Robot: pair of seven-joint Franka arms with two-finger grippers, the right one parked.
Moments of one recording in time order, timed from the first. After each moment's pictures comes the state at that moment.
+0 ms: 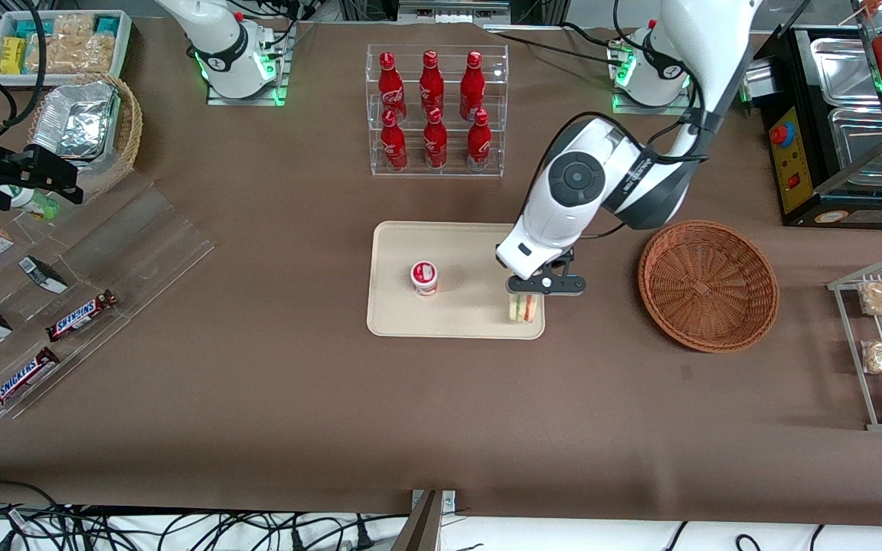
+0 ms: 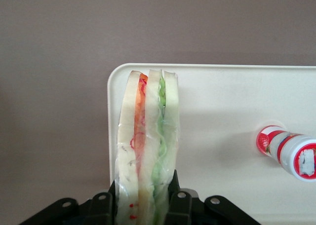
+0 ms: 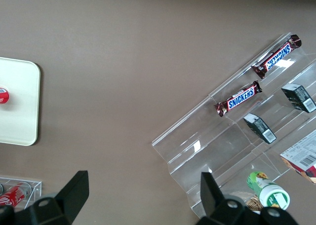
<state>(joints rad) -0.31 0.50 -0.30 -1.71 0.13 2.20 -0.67</state>
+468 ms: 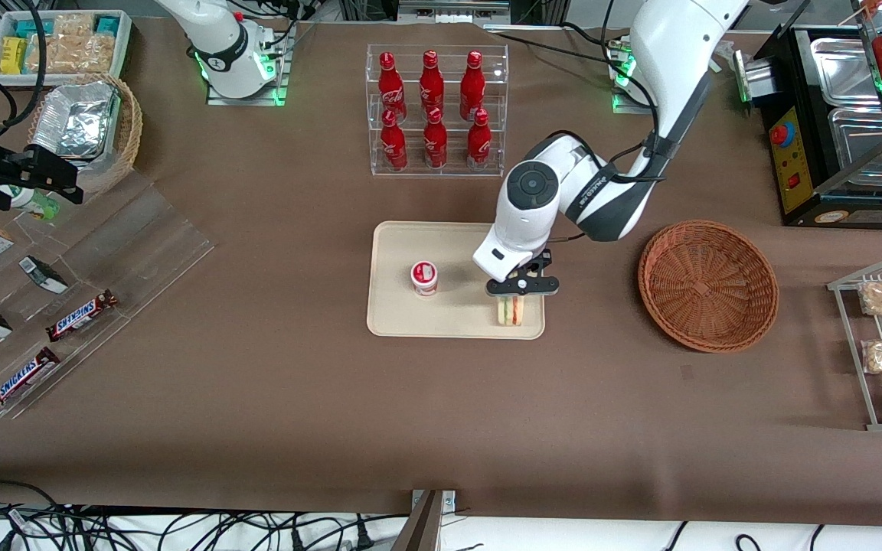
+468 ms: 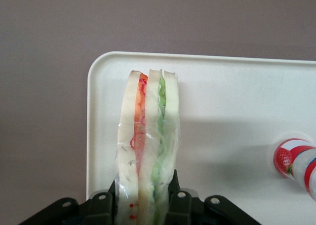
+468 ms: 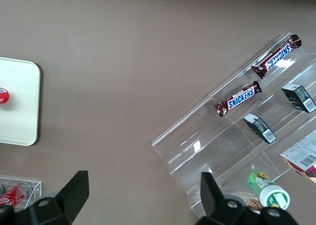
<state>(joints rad) -0.36 0.60 -0.30 -1.71 0.26 2.27 -0.84</state>
